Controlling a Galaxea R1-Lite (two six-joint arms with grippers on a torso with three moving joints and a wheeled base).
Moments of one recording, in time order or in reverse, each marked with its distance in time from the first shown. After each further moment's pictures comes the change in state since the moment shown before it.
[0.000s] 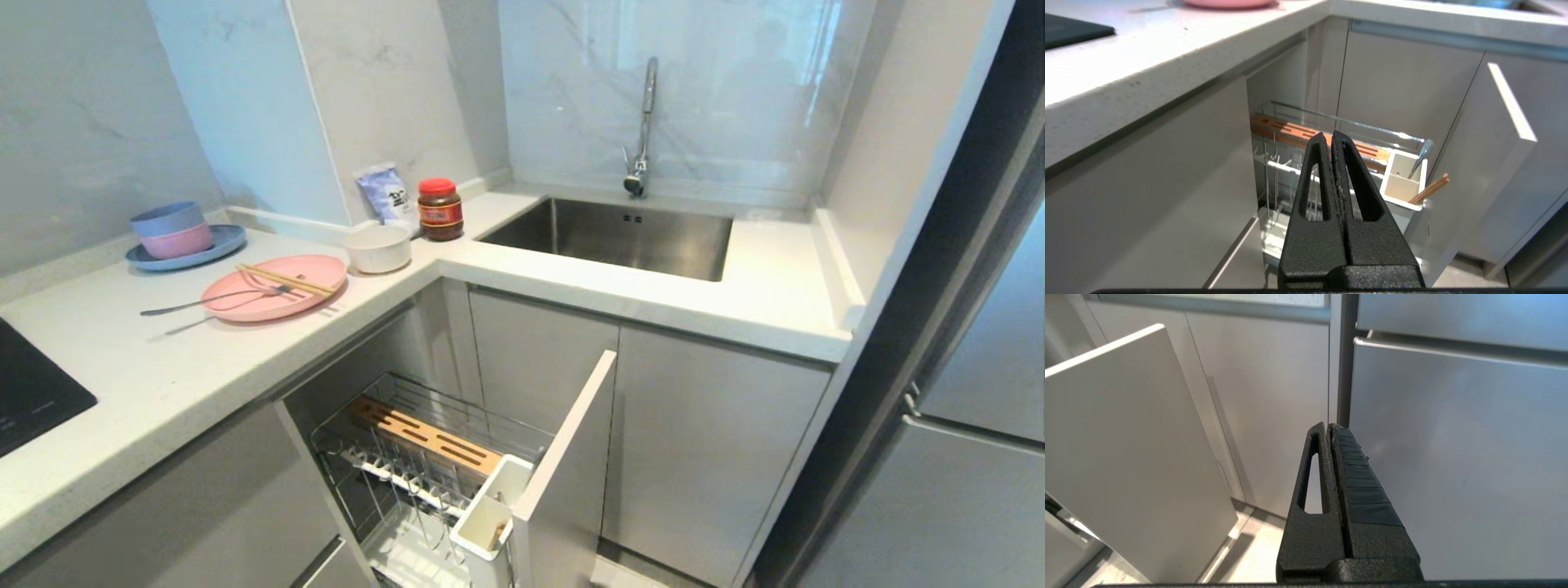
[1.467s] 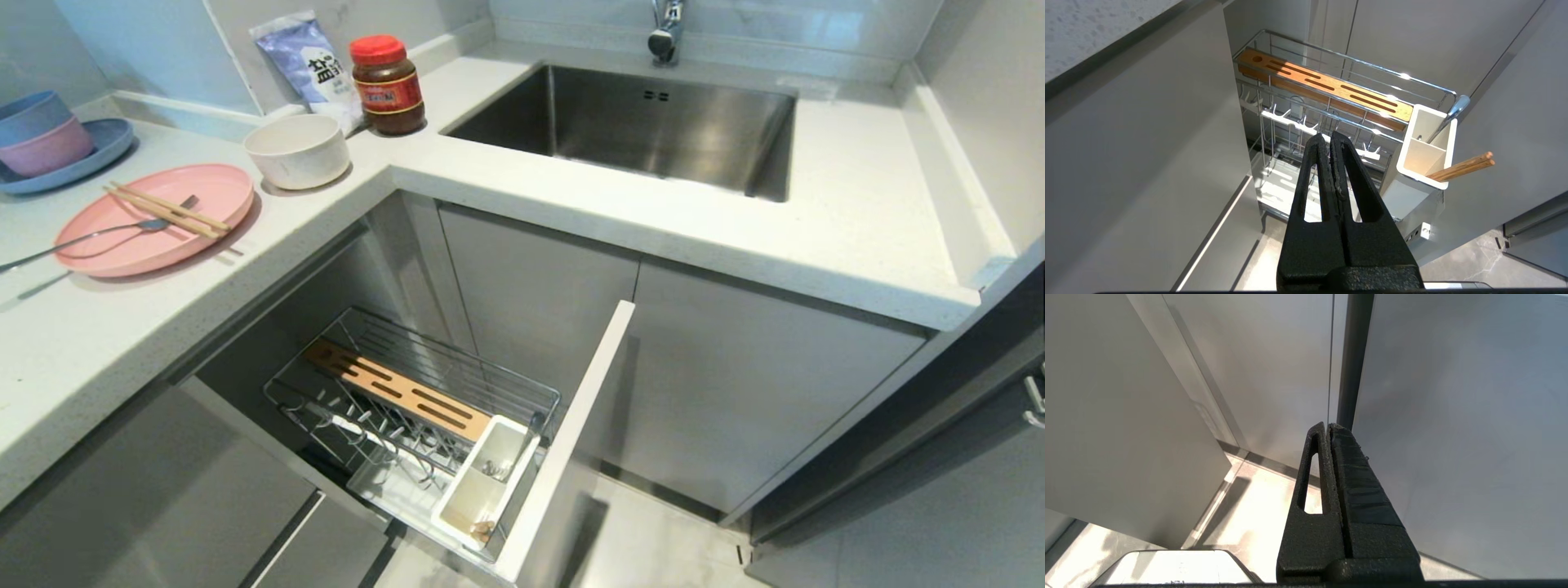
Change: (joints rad) left arm 0.000 0.000 0.000 -0.002 0.004 -0.018; right arm 0.000 0.000 0.000 0.000 0.000 0.000
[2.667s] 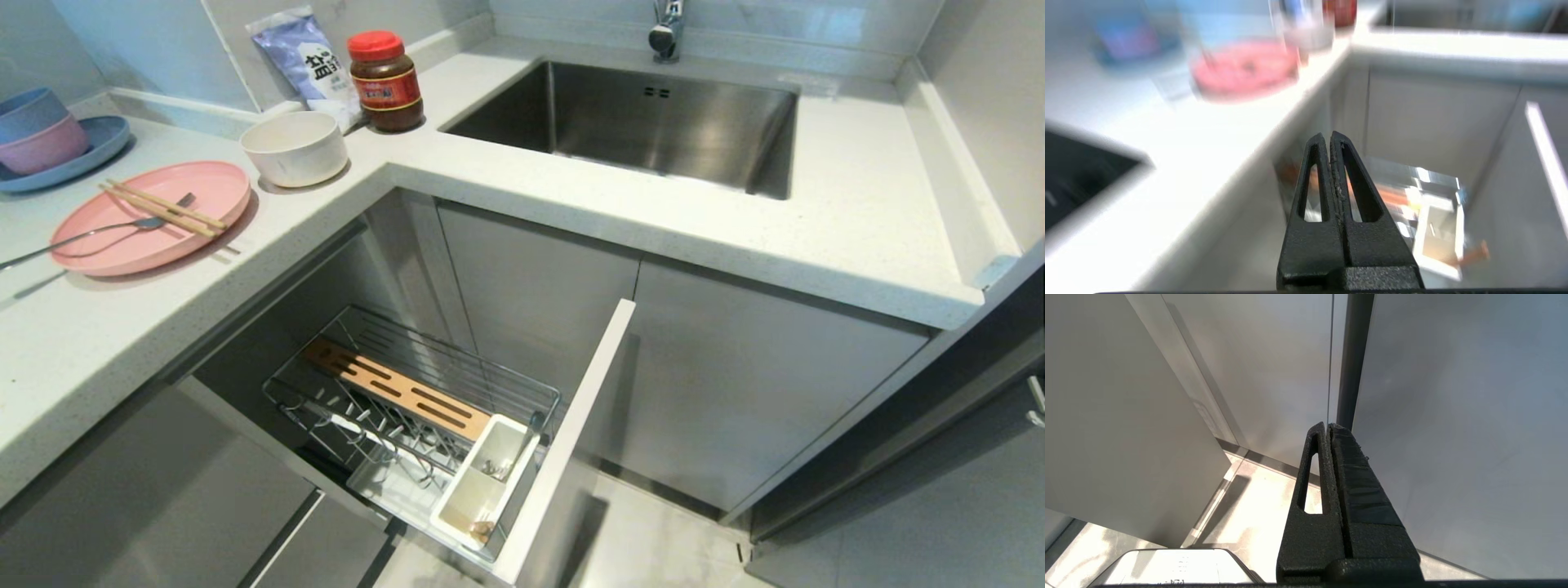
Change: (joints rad) left arm 0.003 0.052 -0.552 0.219 0.025 0.165; right arm 0.000 0.000 0.000 0.000 0.000 0.000
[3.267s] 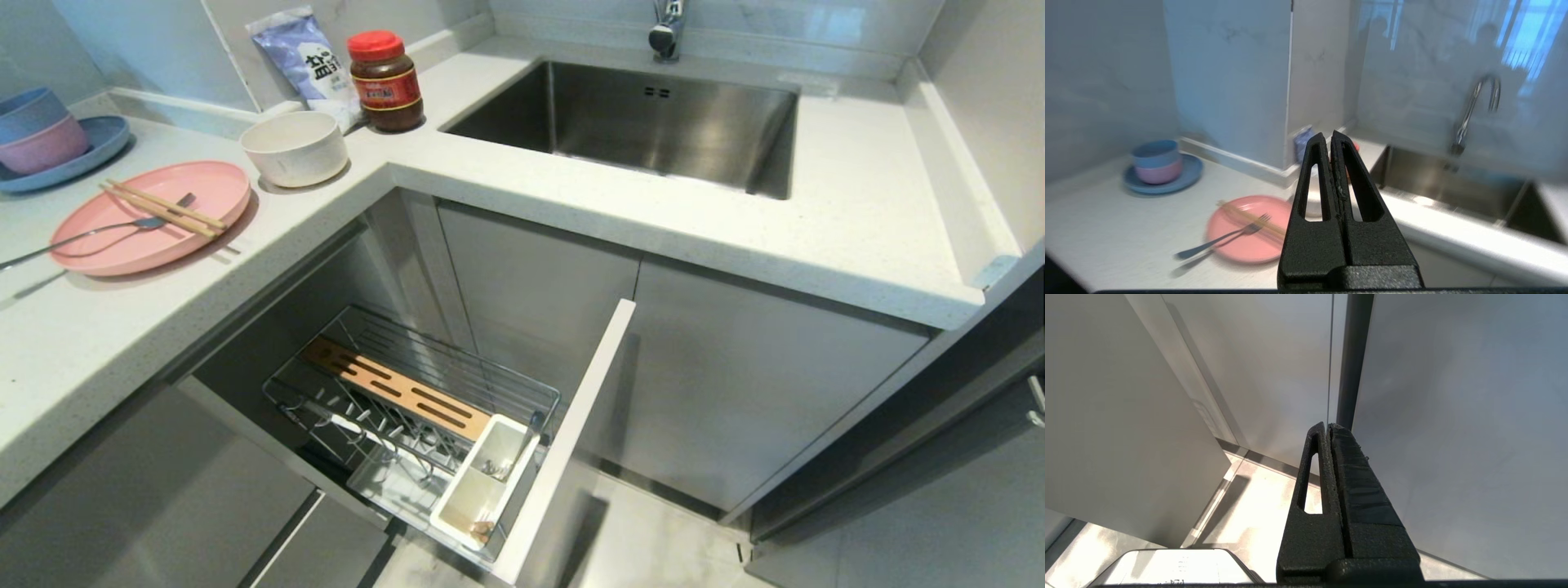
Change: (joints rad) left arm 0.067 0.573 -0.796 -0.001 -0.004 -0.176; right arm 0.000 0.000 0.000 0.000 0.000 0.000
